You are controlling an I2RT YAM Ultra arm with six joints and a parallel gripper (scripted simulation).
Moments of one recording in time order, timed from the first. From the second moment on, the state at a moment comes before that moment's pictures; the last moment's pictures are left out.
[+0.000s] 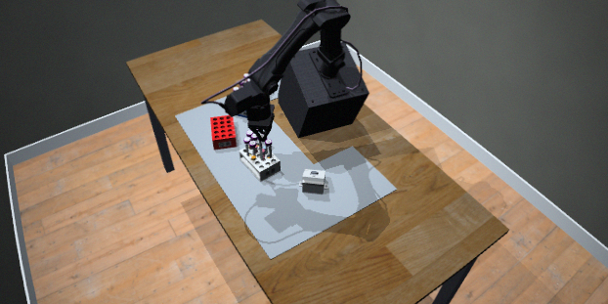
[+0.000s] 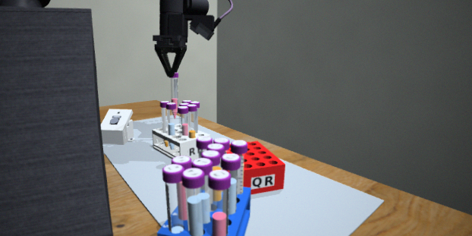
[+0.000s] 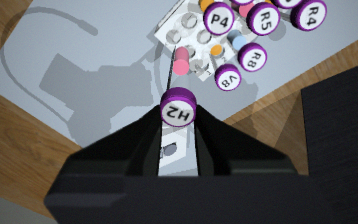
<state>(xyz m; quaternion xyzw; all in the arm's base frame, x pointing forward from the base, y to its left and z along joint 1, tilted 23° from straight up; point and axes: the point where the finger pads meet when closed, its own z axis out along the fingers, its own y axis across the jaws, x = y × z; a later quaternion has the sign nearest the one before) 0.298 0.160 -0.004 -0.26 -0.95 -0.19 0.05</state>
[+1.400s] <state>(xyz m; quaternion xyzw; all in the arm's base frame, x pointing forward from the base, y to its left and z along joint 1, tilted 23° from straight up) 0.308 0.166 -0.001 -0.26 -0.95 -0.19 0.05</state>
